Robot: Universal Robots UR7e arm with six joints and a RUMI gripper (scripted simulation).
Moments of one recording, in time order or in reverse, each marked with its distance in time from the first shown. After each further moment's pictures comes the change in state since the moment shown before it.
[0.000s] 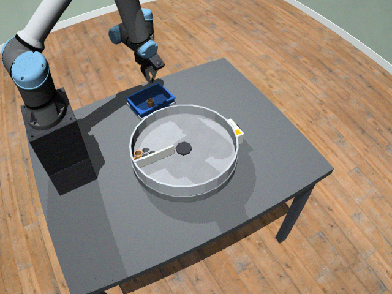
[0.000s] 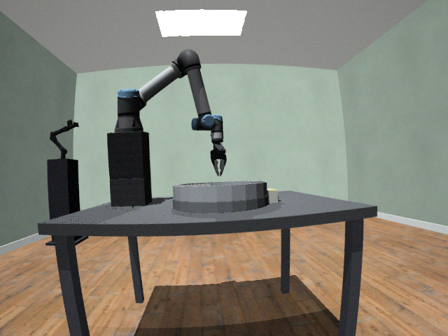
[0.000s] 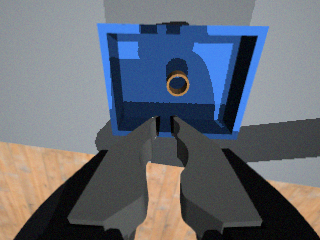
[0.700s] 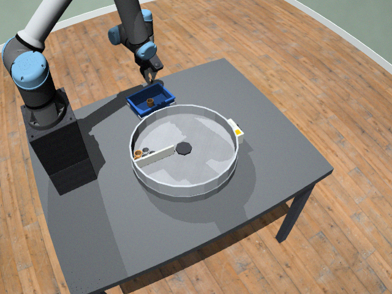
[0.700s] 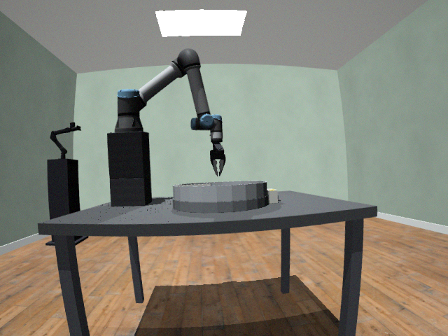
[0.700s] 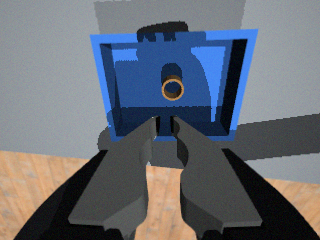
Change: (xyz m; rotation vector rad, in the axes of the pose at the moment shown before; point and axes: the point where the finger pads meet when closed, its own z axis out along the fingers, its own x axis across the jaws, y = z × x) arm 0.007 -0.007 0.000 0.000 0.003 0.047
